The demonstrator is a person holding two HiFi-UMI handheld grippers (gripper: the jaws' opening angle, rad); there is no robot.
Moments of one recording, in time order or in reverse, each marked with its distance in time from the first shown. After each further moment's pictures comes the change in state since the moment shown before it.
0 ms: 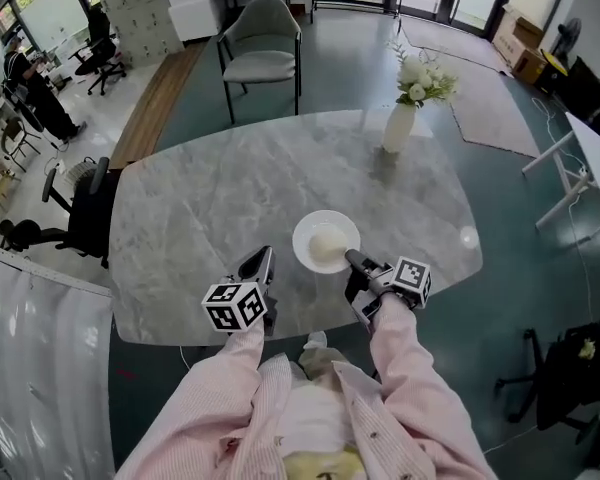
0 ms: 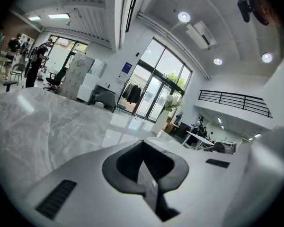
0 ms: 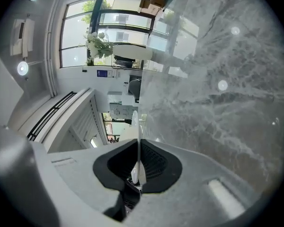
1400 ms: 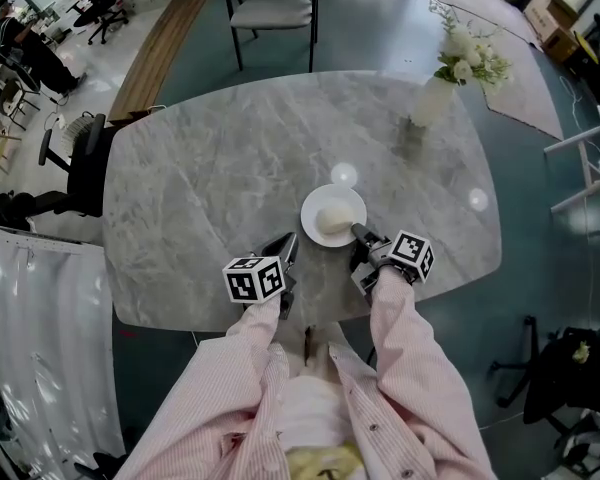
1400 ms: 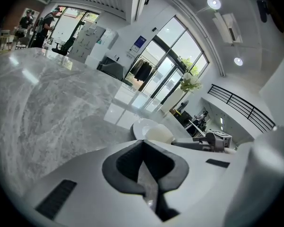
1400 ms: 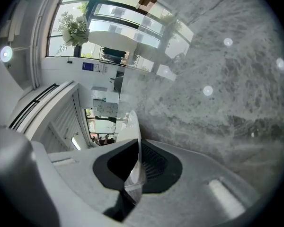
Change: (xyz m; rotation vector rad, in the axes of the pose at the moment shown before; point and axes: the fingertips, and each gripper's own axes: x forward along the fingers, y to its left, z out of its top) left arm 0.067 0.028 -0.079 -0.184 0.282 0.021; right arm 0.061 -0.066 0.035 -0.010 0.017 -0.211
